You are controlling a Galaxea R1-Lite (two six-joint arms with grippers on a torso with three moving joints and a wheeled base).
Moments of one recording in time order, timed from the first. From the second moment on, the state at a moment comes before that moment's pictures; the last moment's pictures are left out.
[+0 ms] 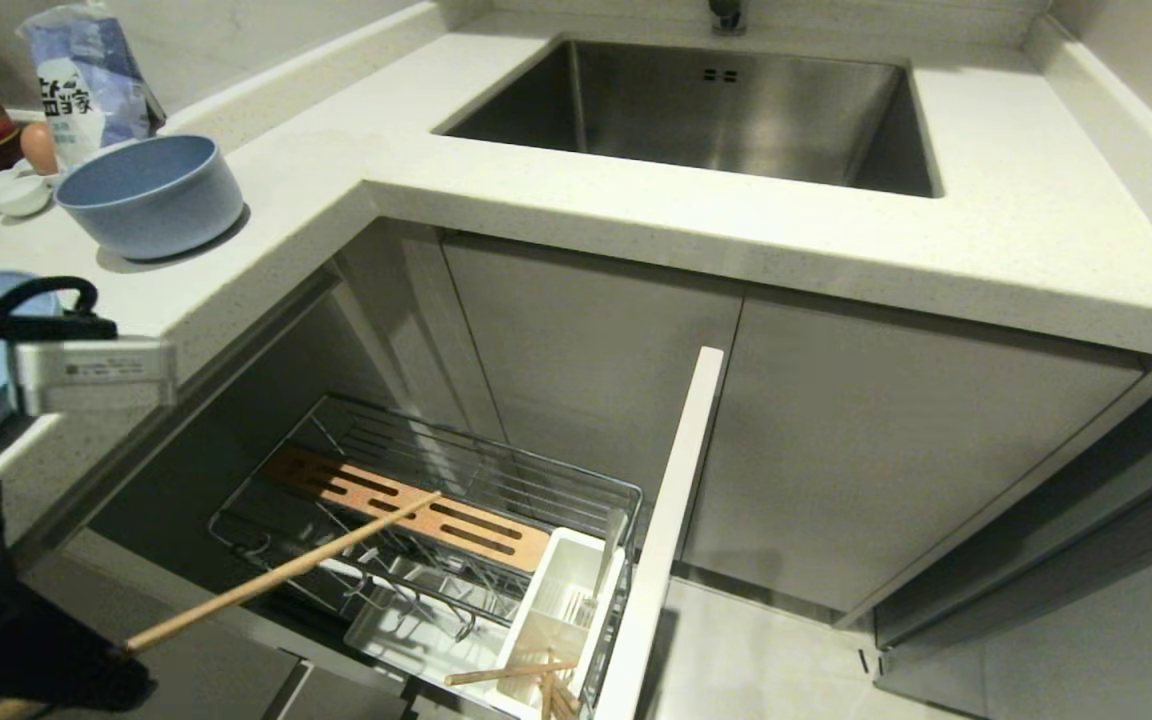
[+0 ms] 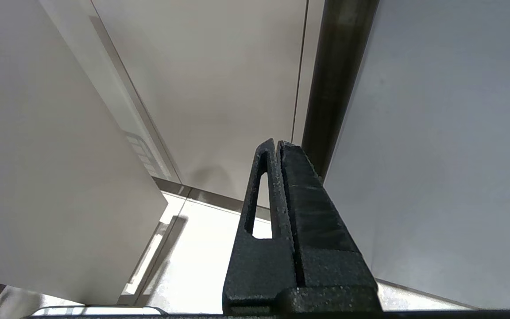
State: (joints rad) left arm -0.63 1.38 -1.66 1.52 -0.08 -0.05; right arm 0.00 0.00 0.00 -0.08 0.00 0.02
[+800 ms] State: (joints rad) left arm -0.81 1.61 -1.50 1.52 0.09 -0.04; right arm 0.00 0.00 0.00 -0.08 0.00 0.02
